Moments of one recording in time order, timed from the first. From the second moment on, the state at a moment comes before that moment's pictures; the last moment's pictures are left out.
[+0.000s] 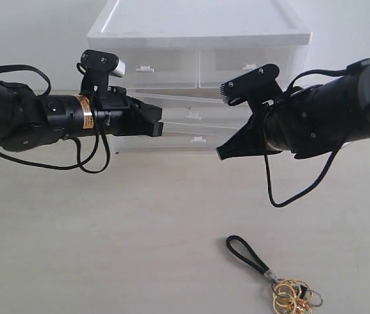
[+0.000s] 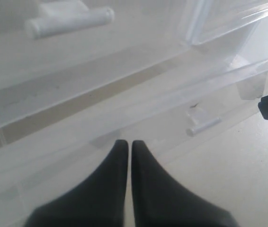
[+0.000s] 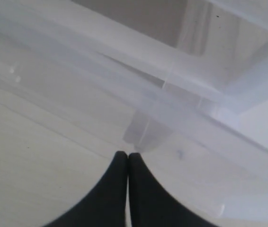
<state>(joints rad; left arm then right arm) -0.31 2.00 -1.07 0.84 -0.54 -0.73 0.52 1.88 -1.02 -1.61 0.36 1.57</state>
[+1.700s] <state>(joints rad) -0.31 1.97 -1.07 0.86 -0.49 -0.80 0.56 1.56 -0.74 -1.74 0.50 1.87</state>
